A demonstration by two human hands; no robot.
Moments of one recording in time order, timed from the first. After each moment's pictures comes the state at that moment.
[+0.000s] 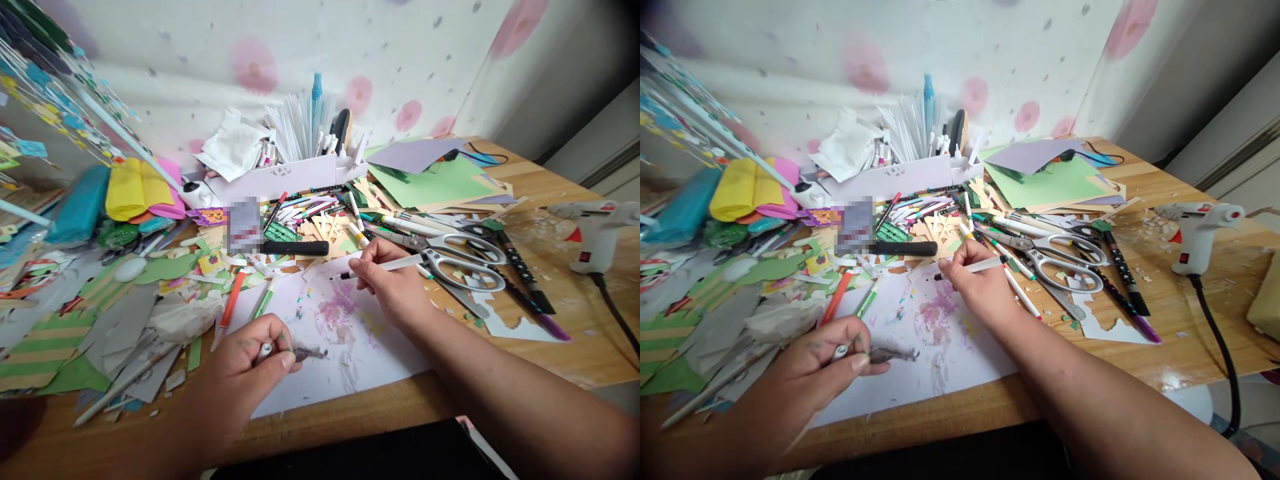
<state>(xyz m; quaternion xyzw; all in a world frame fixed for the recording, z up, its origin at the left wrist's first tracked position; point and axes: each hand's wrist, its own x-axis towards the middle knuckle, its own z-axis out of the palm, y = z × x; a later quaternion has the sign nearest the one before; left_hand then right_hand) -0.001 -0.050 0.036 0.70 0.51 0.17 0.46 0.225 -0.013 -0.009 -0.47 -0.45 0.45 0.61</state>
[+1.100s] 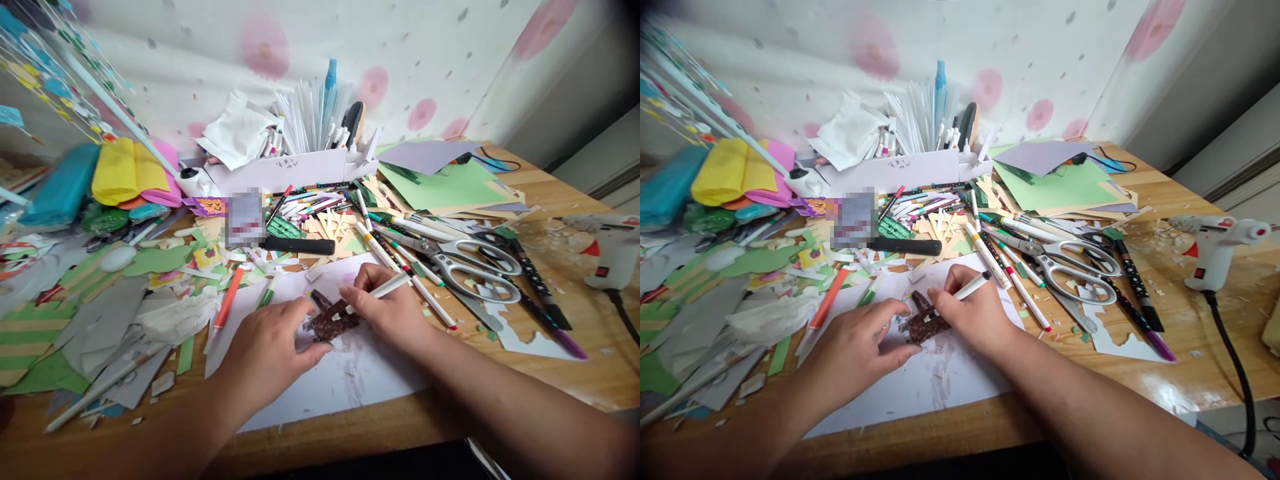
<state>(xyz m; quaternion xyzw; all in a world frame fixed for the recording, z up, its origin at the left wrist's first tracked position) 0.019 -0.022 0.003 0.87 0.47 0.06 0.16 0.212 -0.023 -0.015 -0.53 -0.54 0.43 0.50</state>
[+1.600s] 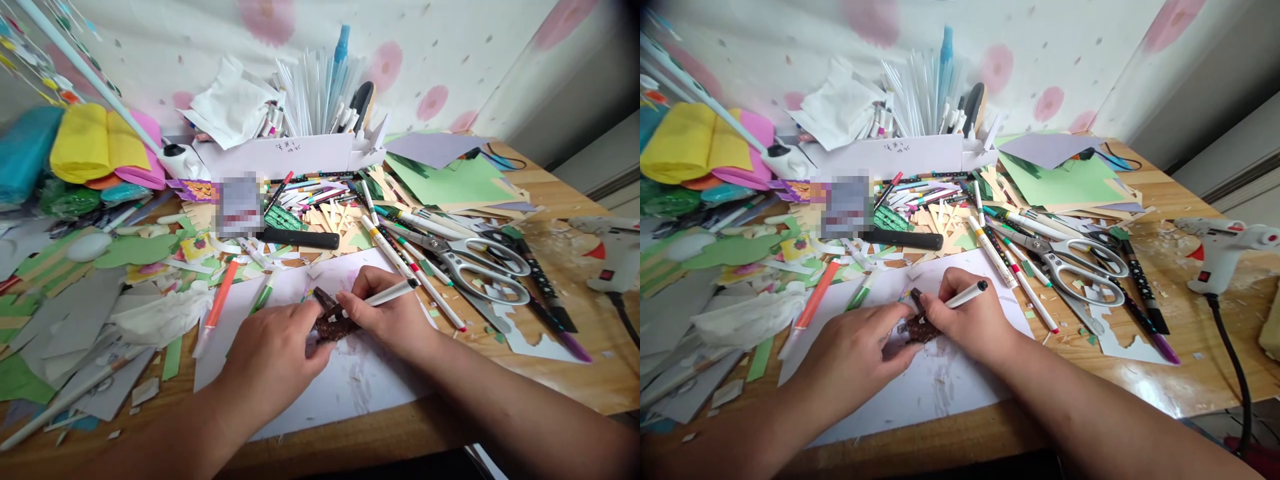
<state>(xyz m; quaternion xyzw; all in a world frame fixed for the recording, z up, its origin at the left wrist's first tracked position) 0.023 -0.023 -0.003 0.87 0.47 0.02 0.12 0.201 -0.023 -0.015 -0.56 -0.59 0.39 0.43</state>
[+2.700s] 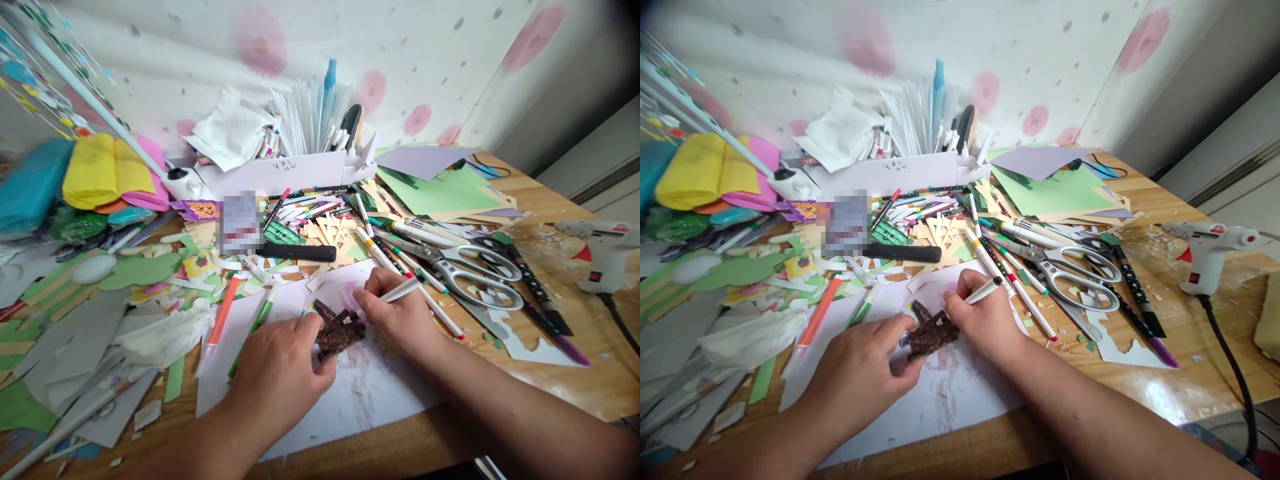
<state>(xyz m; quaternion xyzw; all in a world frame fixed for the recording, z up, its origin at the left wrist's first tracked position) 0.030 -0.025 -0.002 0.85 0.52 -0.01 0.13 0.212 -0.019 -0.019 -0.60 -0.56 0.35 0.45</state>
